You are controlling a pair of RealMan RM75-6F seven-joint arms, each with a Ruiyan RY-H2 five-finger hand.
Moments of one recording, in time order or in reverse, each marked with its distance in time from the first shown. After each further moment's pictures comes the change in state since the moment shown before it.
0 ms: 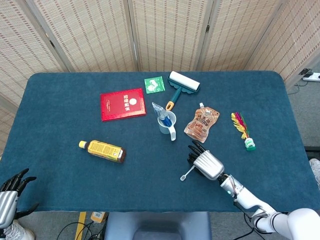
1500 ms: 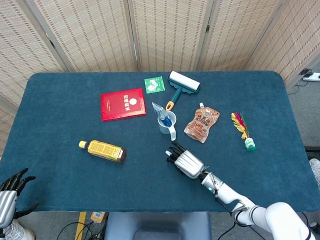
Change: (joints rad) left arm -0.002 0.001 -0.004 0.007 -0.002 0.001 -0.006; right arm 0.106 -0.152 0.027 0.093 0.027 -0.076 0.104
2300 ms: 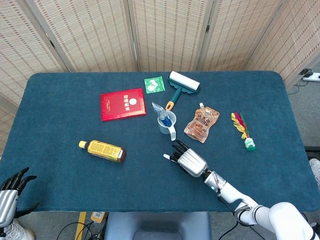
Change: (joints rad) left arm -0.006 -0.002 0.000 -0.004 0.004 -0.006 0.005; right arm -0.009 0.034 0.005 -0.022 0.001 0.011 -0.041
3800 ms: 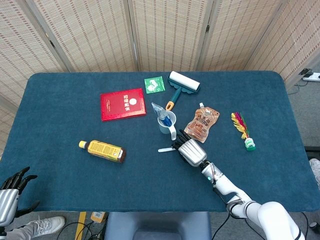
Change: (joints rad) left arm -0.005 0.007 -0.003 -0.014 -0.005 -0.006 0.014; right arm 0.039 -0.095 0.054 0.161 0.084 -0.042 0.050
